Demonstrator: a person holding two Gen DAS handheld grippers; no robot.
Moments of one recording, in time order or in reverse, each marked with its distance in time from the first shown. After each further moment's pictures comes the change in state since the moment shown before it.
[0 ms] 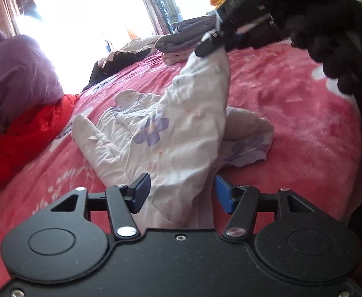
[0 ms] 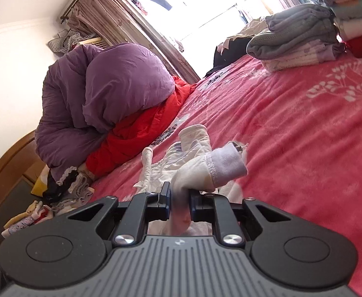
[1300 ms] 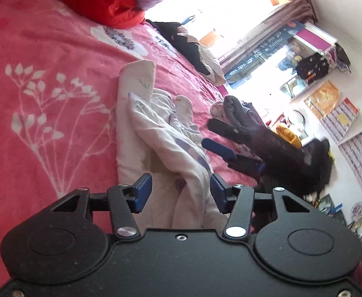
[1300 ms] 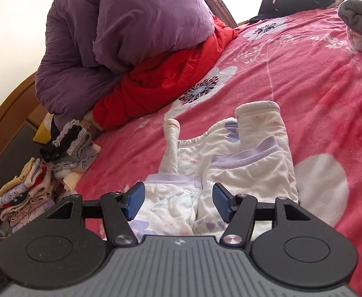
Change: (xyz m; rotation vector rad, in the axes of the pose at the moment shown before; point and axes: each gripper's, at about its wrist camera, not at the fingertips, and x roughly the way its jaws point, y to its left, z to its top) left arm 0.033 0.175 -0.039 -1.221 -0.066 -0.369; right arm 0.159 0.045 0.039 -0.082 0.307 0.109
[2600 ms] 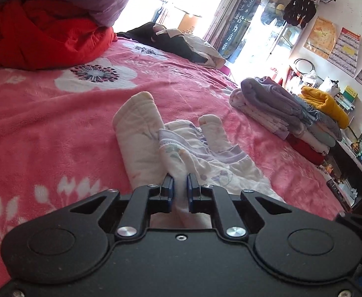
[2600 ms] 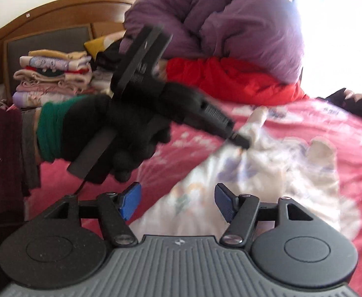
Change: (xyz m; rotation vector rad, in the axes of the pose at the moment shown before) left arm 0.081 0.008 0.072 0.440 0.048 0.101; right arm -0.012 0.115 -0.116 -0.748 -0.046 -0.084
